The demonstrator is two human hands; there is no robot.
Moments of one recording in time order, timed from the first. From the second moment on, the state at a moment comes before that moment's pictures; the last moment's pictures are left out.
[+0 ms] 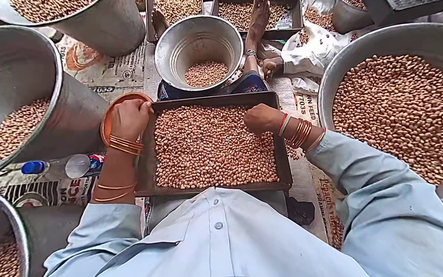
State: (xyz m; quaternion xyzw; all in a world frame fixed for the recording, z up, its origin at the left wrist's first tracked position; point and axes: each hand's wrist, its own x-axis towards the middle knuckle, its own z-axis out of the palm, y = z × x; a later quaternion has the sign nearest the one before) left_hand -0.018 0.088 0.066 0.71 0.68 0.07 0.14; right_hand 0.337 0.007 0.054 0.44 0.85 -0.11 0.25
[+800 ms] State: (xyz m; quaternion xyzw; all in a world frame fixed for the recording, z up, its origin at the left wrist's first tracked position) left_hand 0.143 0.022 -0.003 0.82 0.42 0.16 0.36; right_hand 0.338 0.005 0.042 0.48 0.85 -0.11 0.21
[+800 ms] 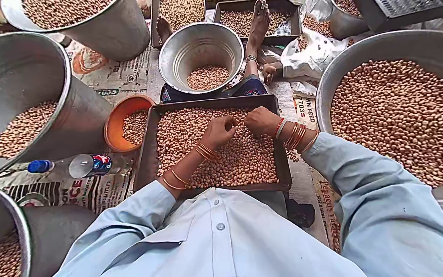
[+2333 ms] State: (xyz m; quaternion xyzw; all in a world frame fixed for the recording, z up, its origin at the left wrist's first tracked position) left_hand 0.150 -0.024 0.005 0.85 0.37 0.07 0.37; right_hand 0.368 0.049 0.051 0.50 0.84 -0.21 -0.02
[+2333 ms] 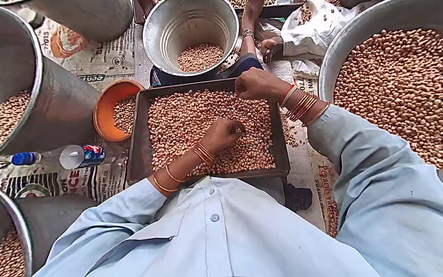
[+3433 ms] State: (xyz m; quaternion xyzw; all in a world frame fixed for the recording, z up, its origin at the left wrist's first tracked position) left_hand 0.160 0.016 -0.011 0.86 0.41 0.09 0.28; right_hand 0.337 0.014 0.037 0.48 0.85 -0.12 0.17
